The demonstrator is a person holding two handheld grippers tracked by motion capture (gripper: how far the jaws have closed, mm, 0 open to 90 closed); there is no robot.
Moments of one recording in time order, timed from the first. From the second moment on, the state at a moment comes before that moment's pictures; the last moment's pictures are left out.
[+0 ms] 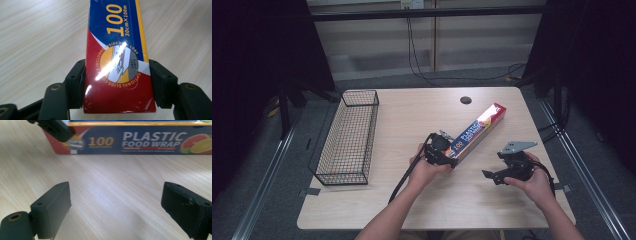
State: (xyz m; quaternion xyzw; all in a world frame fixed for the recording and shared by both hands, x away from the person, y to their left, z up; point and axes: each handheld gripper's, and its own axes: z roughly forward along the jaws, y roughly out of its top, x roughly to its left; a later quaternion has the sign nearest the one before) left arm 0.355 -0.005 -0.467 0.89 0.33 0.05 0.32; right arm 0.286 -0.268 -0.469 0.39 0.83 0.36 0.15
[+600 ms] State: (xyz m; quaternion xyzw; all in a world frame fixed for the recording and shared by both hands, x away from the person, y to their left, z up) left arm 0.331 0.036 -0.461 0.90 0.32 0.03 0.30; right arm 0.287 -0.268 -0.468 0.39 0.83 0.36 0.15
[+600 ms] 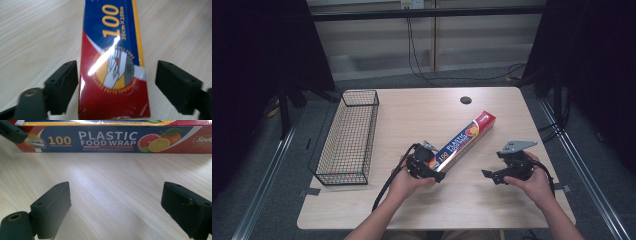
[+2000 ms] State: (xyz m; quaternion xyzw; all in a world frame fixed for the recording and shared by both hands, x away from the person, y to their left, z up) left arm 0.409 -0.054 -0.470 0.88 0.35 0.02 0.30; right arm 0.286 -0.272 -0.466 0.39 0.83 0.37 0.15
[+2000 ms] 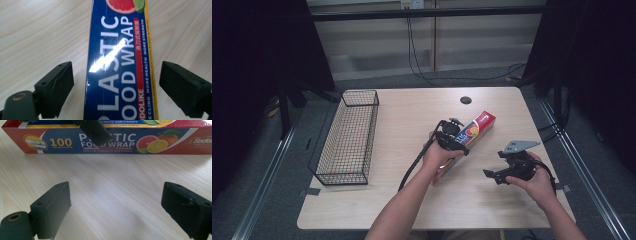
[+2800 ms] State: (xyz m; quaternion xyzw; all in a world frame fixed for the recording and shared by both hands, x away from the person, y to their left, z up) left arm 0.416 -0.068 -0.467 0.90 0.34 0.03 0.26; right arm 0.286 -0.273 -0.467 0.39 0.83 0.37 0.15
